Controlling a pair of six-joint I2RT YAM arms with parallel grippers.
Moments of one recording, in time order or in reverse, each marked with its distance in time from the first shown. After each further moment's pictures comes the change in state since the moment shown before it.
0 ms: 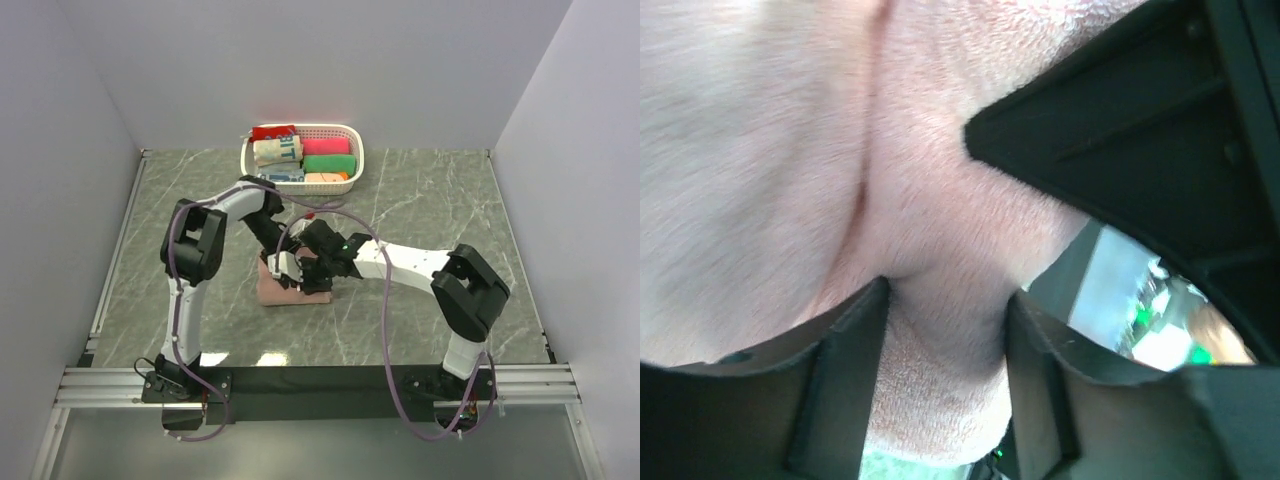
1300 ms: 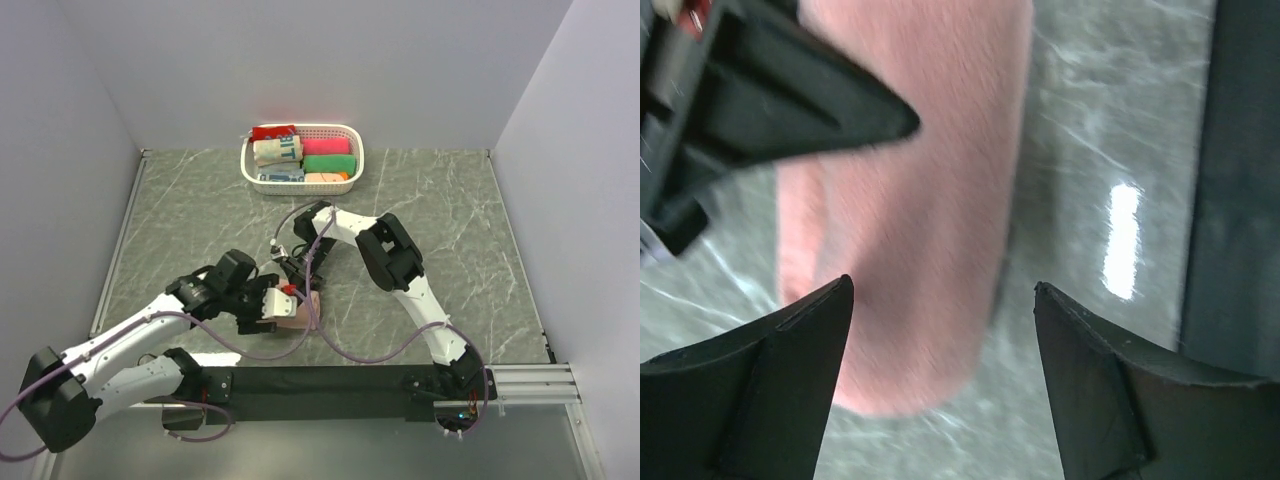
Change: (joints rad) left arm -0.274 -1.266 -1.034 0.755 -0.408 0.027; right arm -0.164 0.771 0.781 -0.916 -0.735 0.442
